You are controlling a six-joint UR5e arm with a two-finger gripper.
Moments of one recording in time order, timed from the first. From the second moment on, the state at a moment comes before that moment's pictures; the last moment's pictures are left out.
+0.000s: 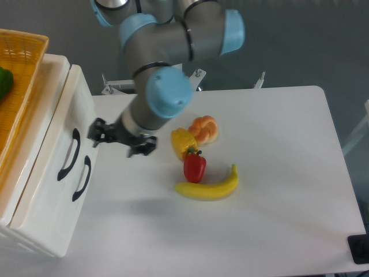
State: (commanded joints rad) arm 2.45 -1.87 -1.46 -1.58 1.12 0.48
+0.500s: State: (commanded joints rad) arm 2.62 -1.89 -1.45 -1.40 1.29 0.73
